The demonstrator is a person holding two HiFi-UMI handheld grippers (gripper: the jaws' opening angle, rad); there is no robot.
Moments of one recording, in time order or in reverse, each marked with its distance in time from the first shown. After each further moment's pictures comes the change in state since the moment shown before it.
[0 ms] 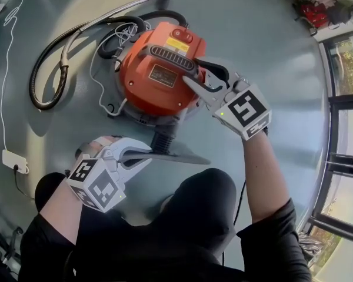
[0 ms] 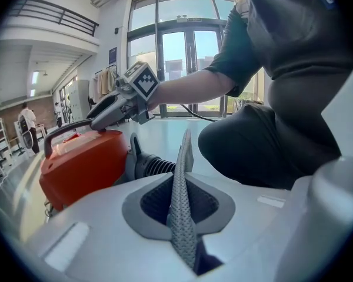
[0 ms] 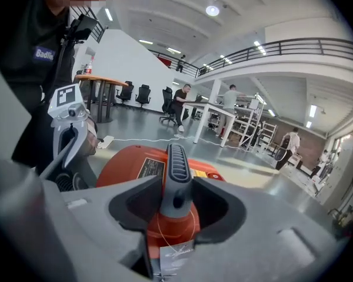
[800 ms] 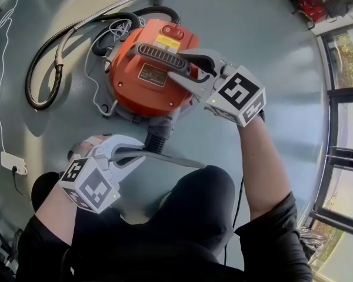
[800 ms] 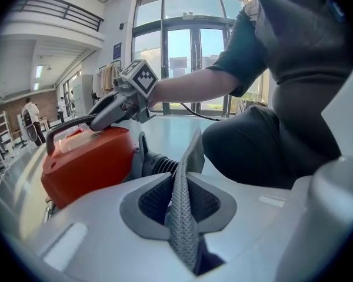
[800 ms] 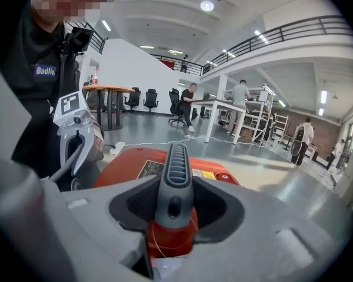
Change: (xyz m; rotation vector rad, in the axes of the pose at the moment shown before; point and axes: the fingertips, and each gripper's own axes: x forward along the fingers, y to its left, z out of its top) left arm -0.005 -0.002 -0.004 -0.050 0.029 0.012; right arm 0.016 0.016 0.003 0.061 -0.004 0.127
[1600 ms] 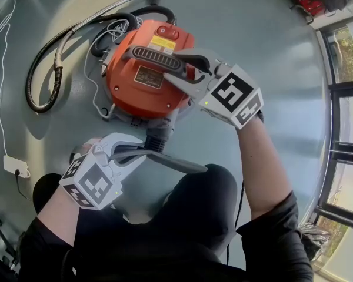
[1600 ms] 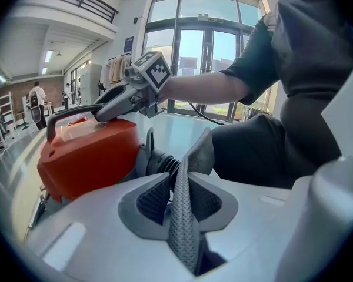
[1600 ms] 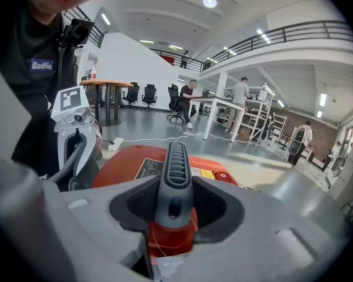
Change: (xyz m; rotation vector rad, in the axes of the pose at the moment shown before) left arm 0.003 0.009 0.002 -0.127 0.011 -0.011; right arm 0.001 0.003 0.002 -0.015 0.047 -0.017
